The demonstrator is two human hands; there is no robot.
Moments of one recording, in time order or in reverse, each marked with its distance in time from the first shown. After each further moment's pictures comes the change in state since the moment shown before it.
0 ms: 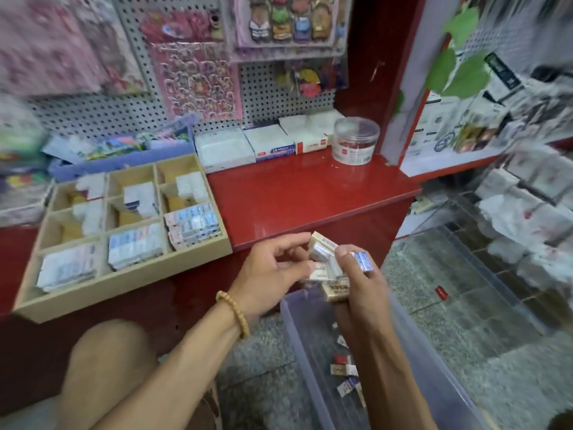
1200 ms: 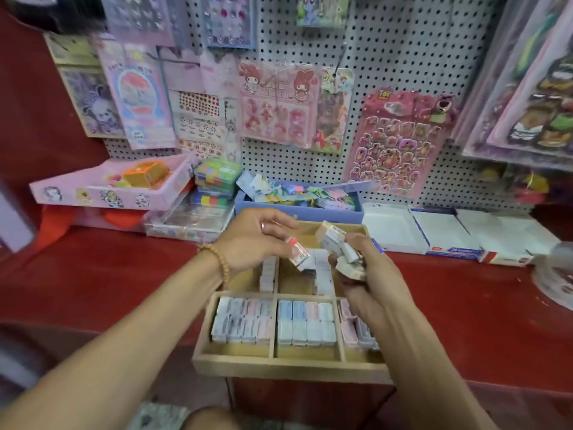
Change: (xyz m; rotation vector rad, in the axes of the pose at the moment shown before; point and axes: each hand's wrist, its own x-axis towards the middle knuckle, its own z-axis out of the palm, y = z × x) left_hand 0.024 0.077 -0.322 0.249 0.447 -0.021; right_hand 0.064 0.078 0.303 -0.086 -0.352 0.407
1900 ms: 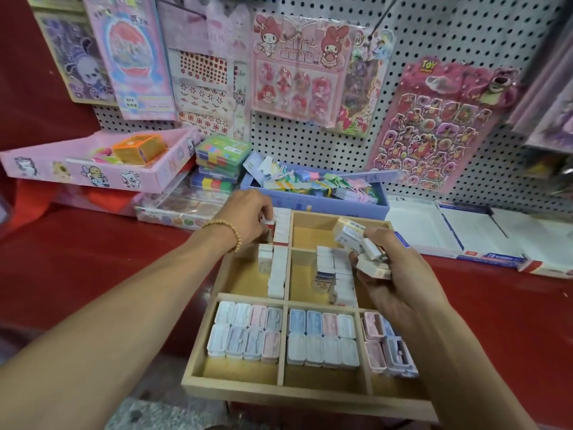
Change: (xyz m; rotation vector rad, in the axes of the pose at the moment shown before) left_hand 0.102 -0.075 -0.034 0.935 0.170 0.155; right_hand 0.040 0.005 0.002 -0.048 0.058 0.013
